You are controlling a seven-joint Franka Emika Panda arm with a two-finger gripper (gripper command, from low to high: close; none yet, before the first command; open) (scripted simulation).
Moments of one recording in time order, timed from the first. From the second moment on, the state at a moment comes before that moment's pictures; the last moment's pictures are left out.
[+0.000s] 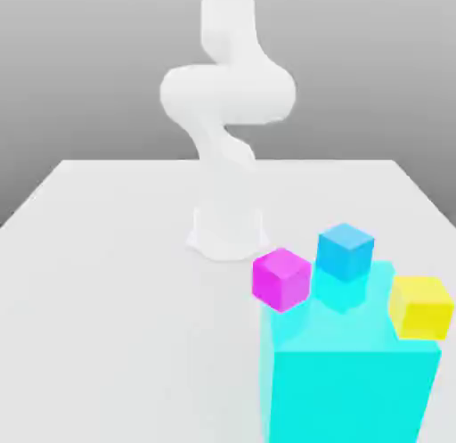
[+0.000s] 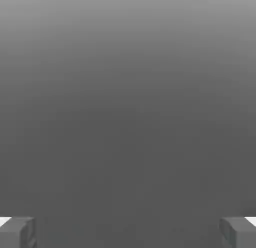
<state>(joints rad) 0.00 -0.73 -0.01 -2.32 -0.02 2.29 0.76</state>
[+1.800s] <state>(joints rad) 0.09 0.08 0.17 -2.90 -0.09 2.98 1.41</state>
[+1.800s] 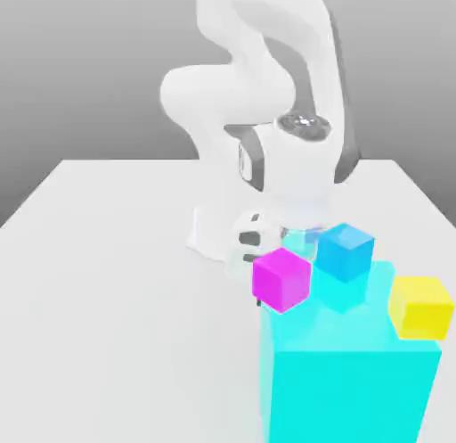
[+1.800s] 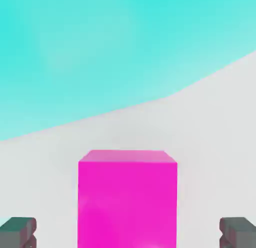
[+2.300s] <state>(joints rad) 0.17 0.11 0.10 -2.90 -0.08 3.00 1.40</state>
